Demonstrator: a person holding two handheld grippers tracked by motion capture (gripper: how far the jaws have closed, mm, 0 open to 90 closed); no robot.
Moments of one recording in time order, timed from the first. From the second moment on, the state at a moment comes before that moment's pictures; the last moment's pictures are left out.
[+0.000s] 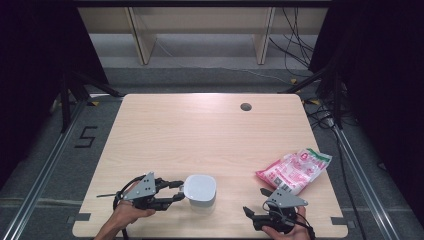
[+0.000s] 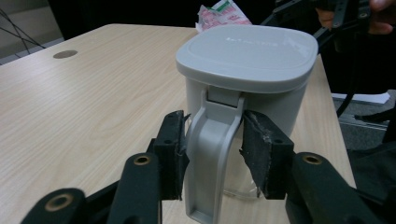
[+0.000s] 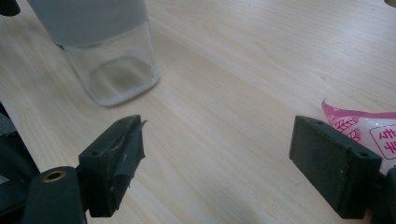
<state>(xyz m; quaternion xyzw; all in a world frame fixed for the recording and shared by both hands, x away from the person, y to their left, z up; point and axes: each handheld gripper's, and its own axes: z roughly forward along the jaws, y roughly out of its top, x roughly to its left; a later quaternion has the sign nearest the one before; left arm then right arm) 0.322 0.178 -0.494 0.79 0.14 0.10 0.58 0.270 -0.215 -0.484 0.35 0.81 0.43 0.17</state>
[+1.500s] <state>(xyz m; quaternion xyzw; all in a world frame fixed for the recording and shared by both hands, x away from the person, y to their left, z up) 0.377 0.126 -0.488 0.81 0.16 0.15 0.55 0.272 -0.216 -0.485 0.34 0.82 0.43 0.17</state>
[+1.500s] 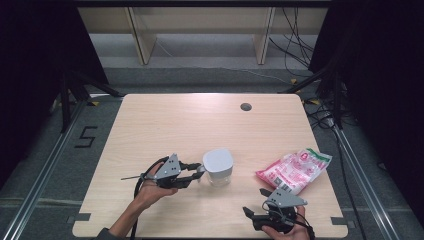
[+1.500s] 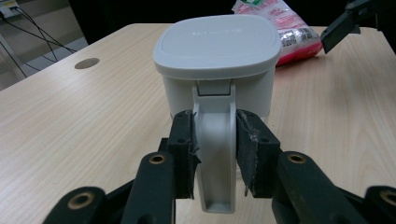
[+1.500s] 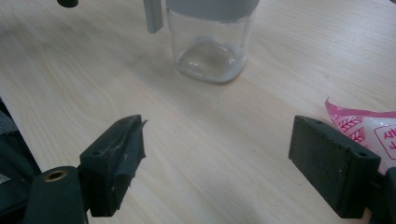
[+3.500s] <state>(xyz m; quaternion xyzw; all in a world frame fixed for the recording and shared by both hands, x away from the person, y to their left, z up) 0.402 0.126 -0.499 0.80 0.20 0.18 0.53 0.271 -0.216 -0.485 0.34 0.82 0.43 0.17</state>
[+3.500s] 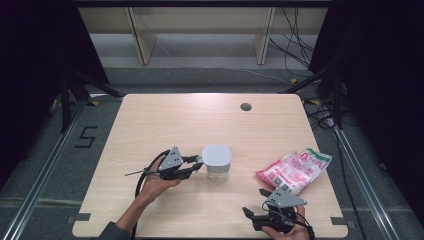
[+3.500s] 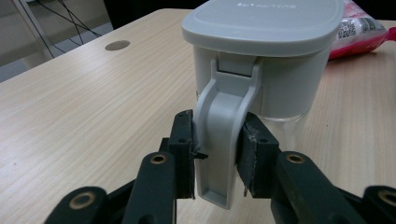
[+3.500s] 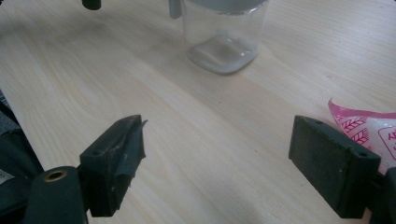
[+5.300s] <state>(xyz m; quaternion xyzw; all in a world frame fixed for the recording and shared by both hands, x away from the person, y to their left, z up) 0.372 0.137 -0.462 0.77 0.29 0.16 0.54 0.273 -0.217 -0.486 0.34 0.82 0.43 0.16</state>
